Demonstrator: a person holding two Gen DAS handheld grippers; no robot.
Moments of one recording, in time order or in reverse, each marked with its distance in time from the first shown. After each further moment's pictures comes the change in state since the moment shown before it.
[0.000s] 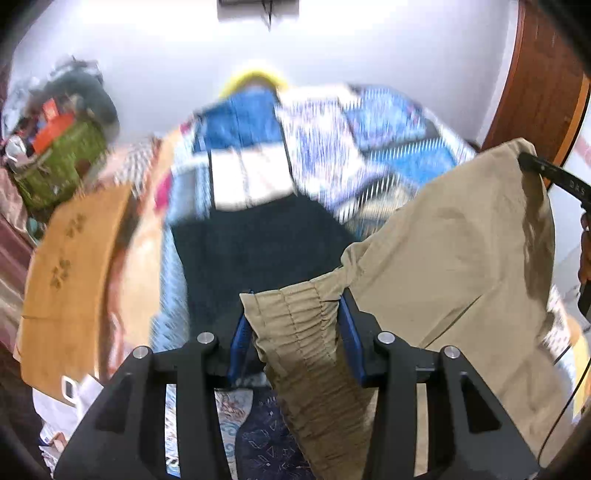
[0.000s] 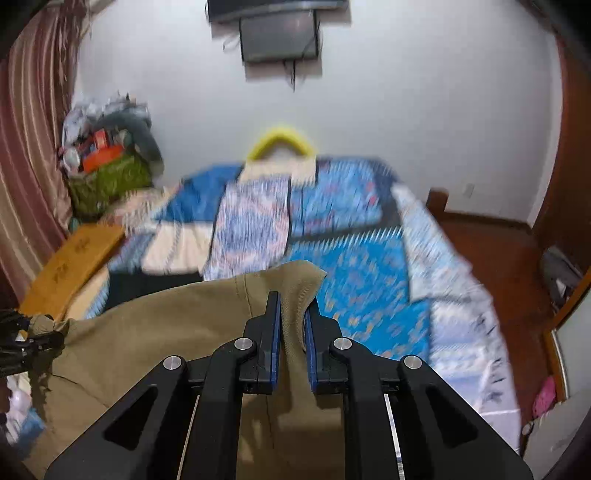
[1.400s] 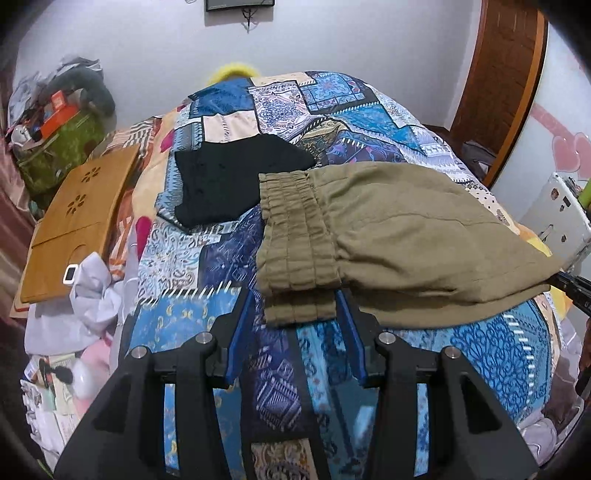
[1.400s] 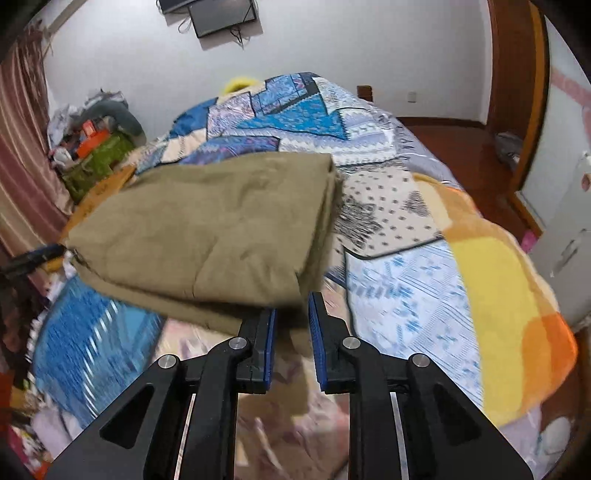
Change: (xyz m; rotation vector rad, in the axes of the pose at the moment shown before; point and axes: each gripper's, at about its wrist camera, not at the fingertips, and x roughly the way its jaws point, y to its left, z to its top) left arm -0.132 -0.045 -0.200 0.042 0.021 -0.066; right arm -0.202 0.003 -0.260 0.210 0.208 -0.075
